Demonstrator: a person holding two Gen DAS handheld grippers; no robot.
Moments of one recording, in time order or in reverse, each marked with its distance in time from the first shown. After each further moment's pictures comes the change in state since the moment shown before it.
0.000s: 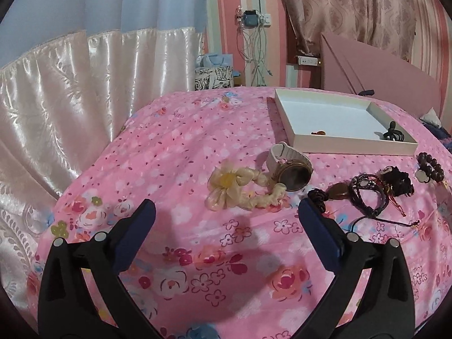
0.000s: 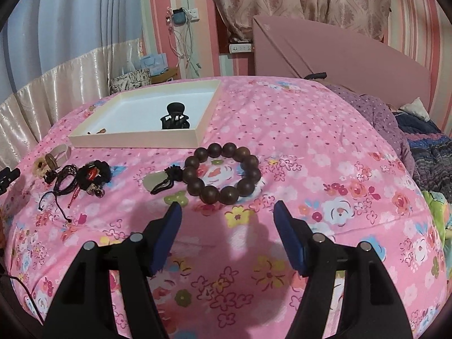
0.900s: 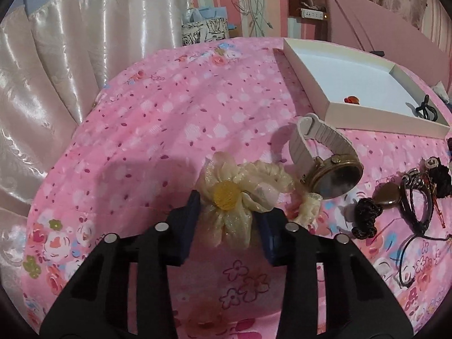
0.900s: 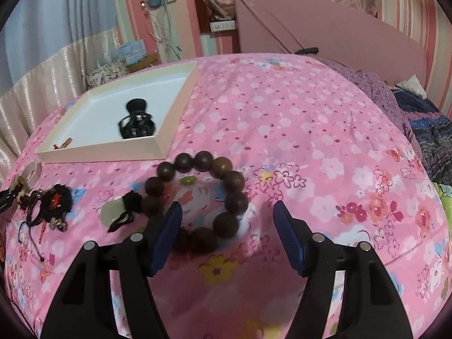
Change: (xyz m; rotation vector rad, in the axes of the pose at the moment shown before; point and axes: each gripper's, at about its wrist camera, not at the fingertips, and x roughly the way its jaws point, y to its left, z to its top) left arm 0.101 -0.004 0.018 0.043 0.246 -0.004; right arm 0.074 -0.021 0.032 0.093 0.143 -0.058
